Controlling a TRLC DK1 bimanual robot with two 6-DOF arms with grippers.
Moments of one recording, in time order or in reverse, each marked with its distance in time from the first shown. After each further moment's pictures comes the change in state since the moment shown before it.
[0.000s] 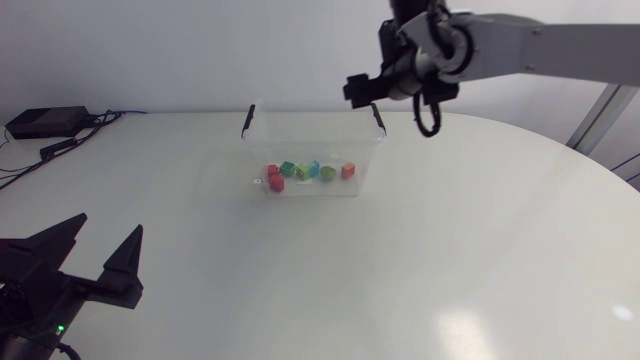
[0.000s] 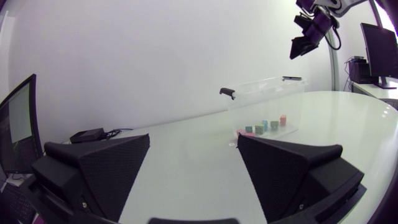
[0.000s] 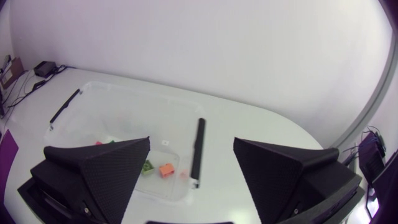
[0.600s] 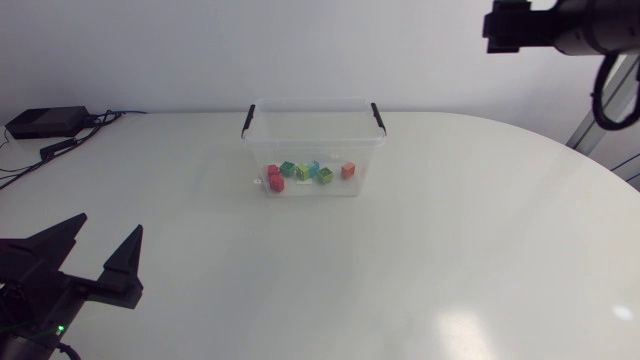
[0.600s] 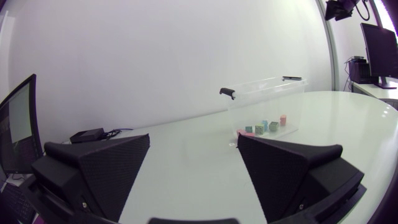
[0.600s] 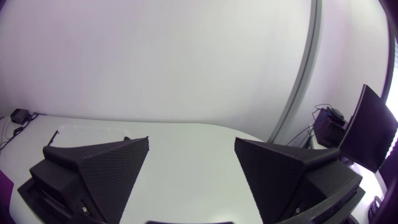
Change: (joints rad) left arm 0.000 0.000 0.000 0.000 0.000 0.000; right arm -0.103 -0.575 -0.244 -0.132 0.210 0.034
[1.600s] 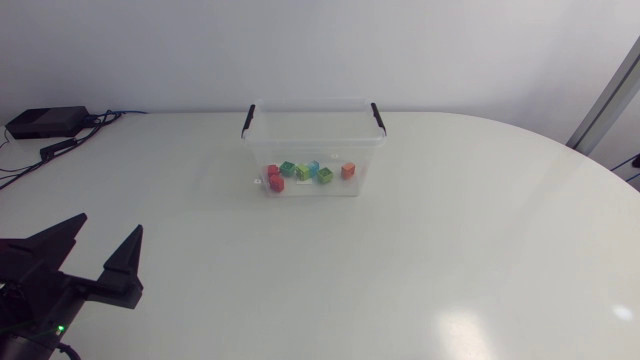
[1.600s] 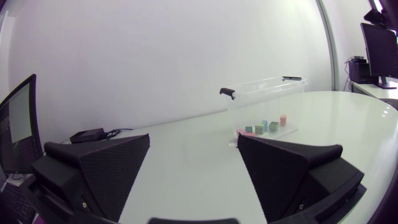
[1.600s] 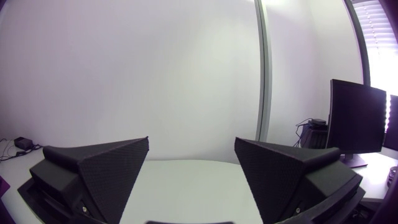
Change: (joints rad) left arm 0.000 0.000 0.000 0.000 0.000 0.000; right arm -0.099 -0.882 -0.679 0.264 -0.079 -0.125
